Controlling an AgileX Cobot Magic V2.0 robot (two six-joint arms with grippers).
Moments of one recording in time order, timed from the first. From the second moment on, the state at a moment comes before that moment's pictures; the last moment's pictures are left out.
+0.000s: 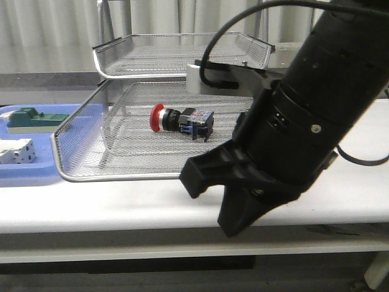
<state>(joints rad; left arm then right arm) 0.07 0.45 -0.31 -0.52 -0.02 0.53 0.71 1.59 -0.86 0.38 0.45 -0.13</state>
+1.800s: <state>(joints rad) 0.07 0.45 -0.31 -0.52 -0.02 0.53 0.38 1.62 -1.26 0.16 0.61 -0.13</state>
